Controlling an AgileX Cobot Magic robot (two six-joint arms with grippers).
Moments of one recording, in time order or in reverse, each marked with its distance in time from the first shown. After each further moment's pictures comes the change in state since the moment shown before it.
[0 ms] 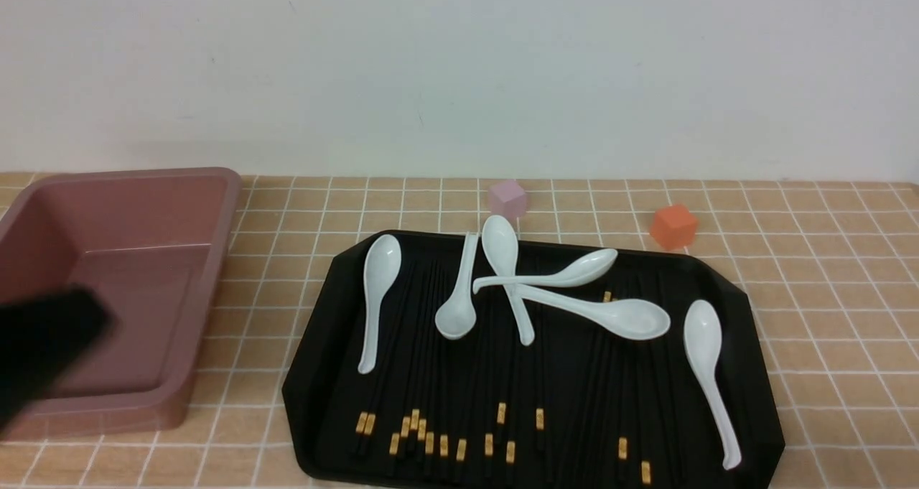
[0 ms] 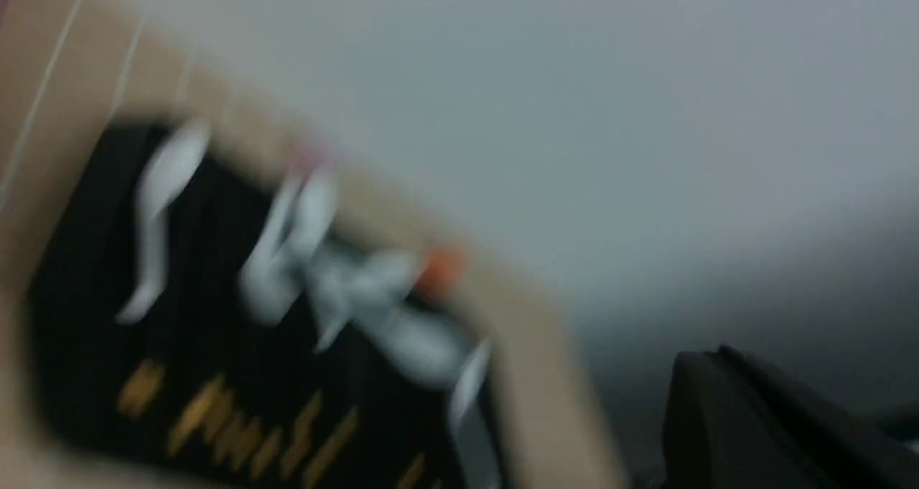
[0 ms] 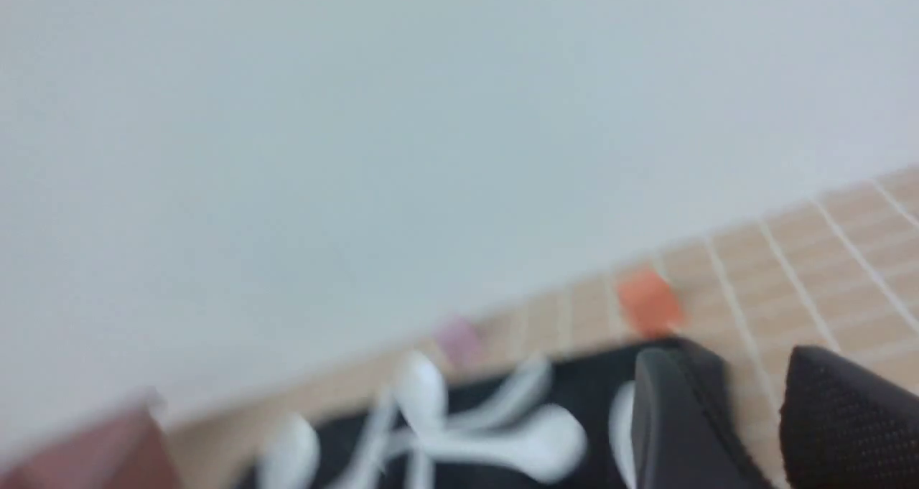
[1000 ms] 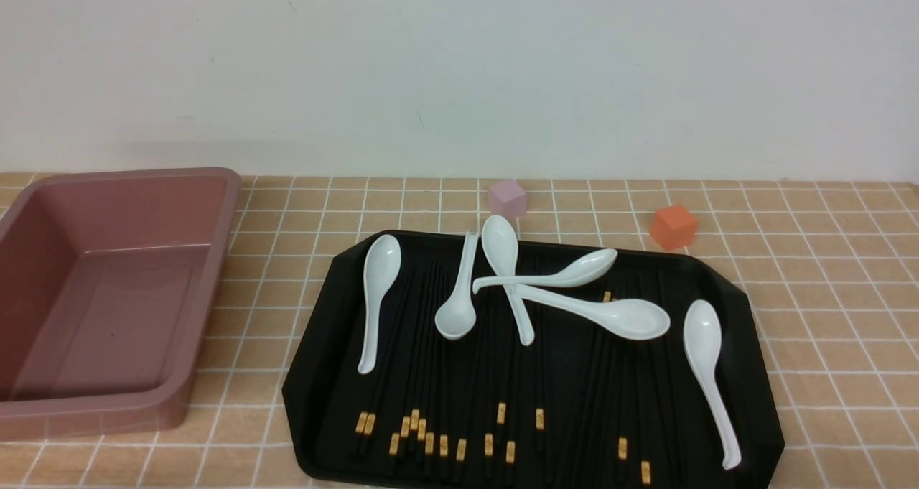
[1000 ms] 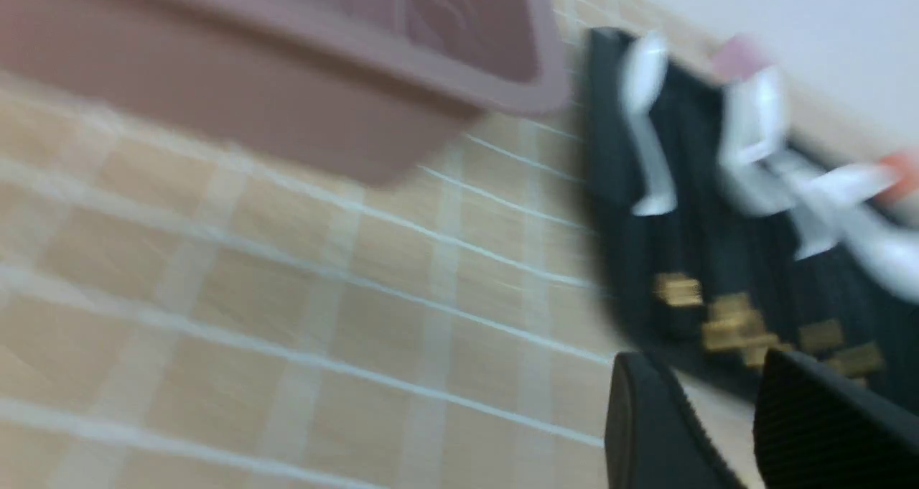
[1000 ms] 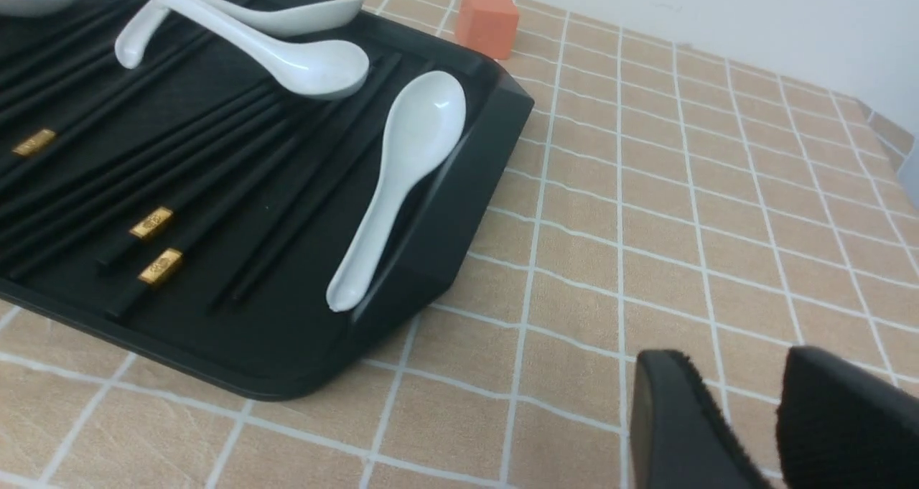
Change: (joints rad) right arm 0.000 0.000 -0.006 -0.231 0.415 -0.481; left arm 0.000 -0.549 0.642 0.453 -0.227 -0.246
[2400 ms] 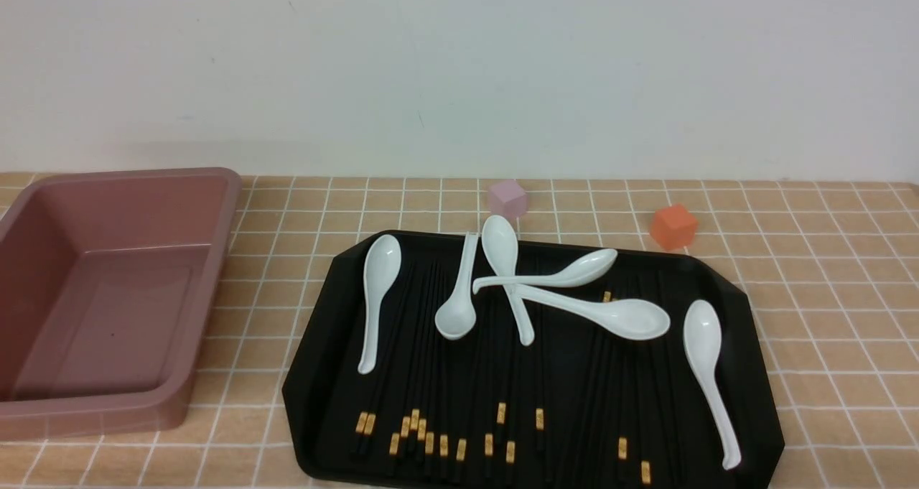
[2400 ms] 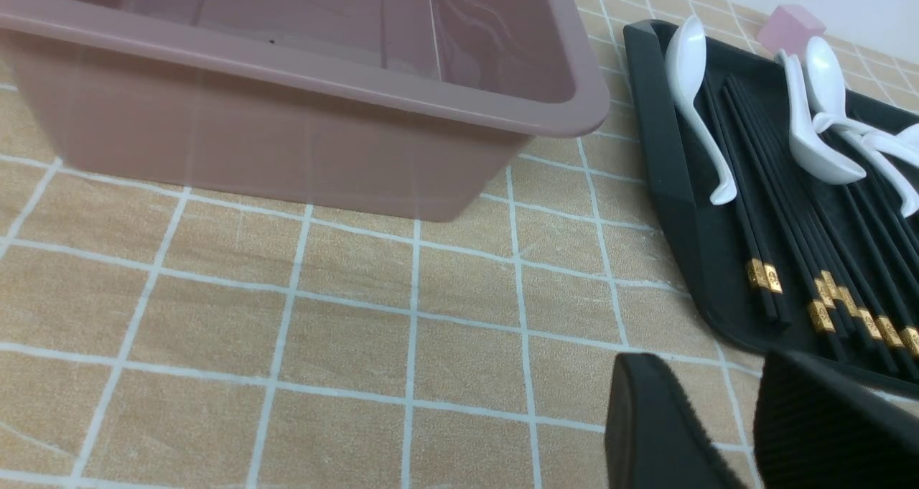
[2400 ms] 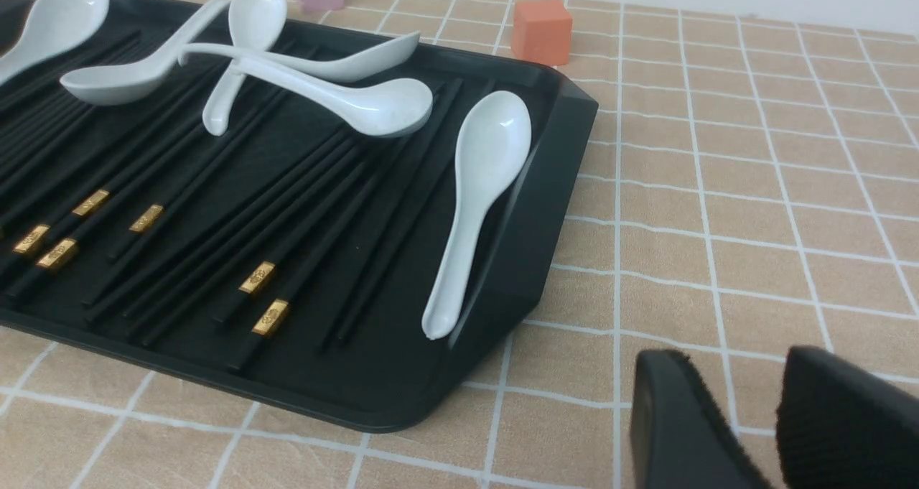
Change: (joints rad) right arm 0.000 0.000 0.000 0.192 -0.002 0.000; left arm 0.000 0.000 0.000 0.241 0.016 0.113
